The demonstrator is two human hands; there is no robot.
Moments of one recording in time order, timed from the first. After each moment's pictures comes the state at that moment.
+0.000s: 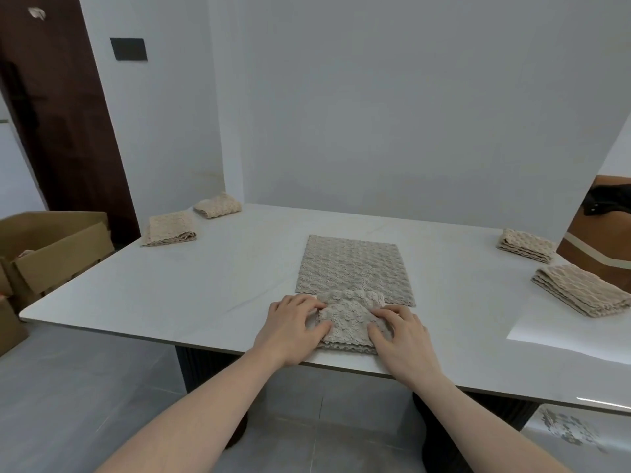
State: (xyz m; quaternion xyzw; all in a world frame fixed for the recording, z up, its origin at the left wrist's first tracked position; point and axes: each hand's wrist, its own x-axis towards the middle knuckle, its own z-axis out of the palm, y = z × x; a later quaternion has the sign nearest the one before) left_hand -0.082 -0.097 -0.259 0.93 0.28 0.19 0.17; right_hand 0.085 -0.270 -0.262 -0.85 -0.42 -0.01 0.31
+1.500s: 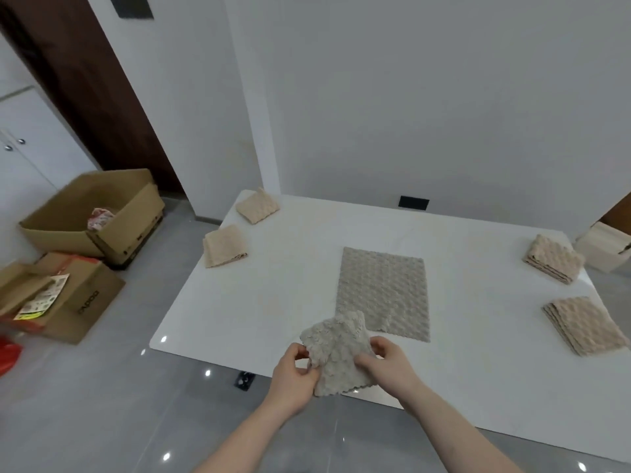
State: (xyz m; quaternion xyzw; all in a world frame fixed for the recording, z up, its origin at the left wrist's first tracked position) left_hand -0.171 -0.111 -0.022 0.63 0.52 0.11 0.57; right_hand 0.013 -0.211 -0.014 -0.78 -0.21 0.44 0.39
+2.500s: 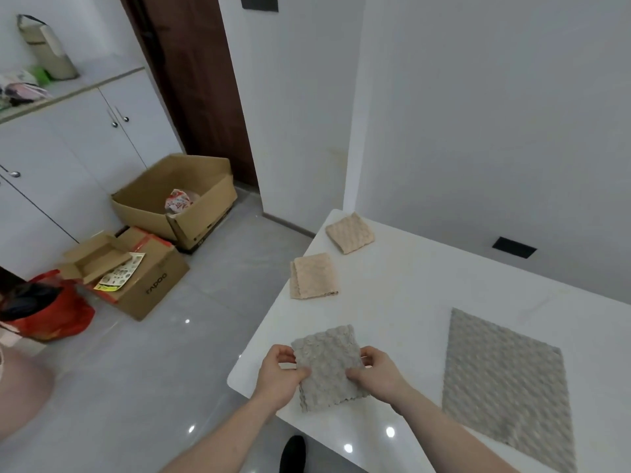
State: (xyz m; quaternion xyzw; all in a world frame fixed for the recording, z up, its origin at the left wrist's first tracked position) left_hand -0.301 0.153 -0.054 0.47 0.64 0.19 0.58; right_hand -0.087 0.088 -0.053 -0.76 -0.30 0.52 0.26
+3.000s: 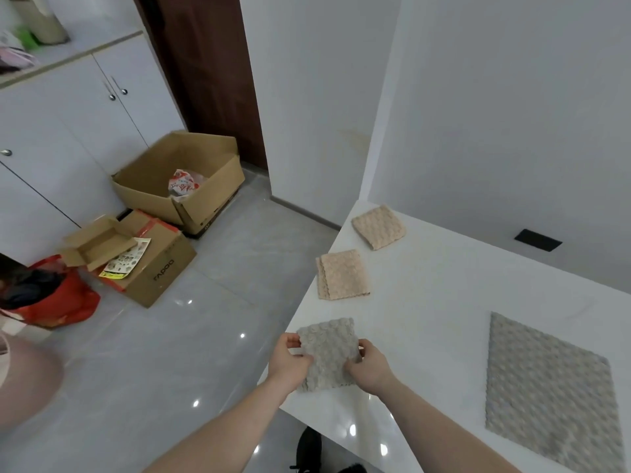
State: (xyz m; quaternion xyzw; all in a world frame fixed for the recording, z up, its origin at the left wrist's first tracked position) left_hand -0.340 0.239 -0.098 0.45 0.66 0.17 0.57; right_hand -0.163 0.176 -0.098 -0.78 -0.32 0.49 0.20
